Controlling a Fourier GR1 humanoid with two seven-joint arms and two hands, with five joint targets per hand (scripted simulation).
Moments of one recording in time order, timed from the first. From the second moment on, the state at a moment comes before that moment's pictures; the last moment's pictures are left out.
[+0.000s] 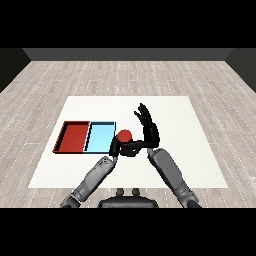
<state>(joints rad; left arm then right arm) -0.39 0.00 -0.53 -1.27 0.17 0.55 -0.22 -0.46 -0.06 0.38 -1.59 -0.21 -0.39 -0.25</state>
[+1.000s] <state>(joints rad) -0.34 0.25 -0.33 -1.48 0.07 0.48 -0.06 -0.13 -0.23 0.07 -1.71 -0.30 -0.22 -0.31</state>
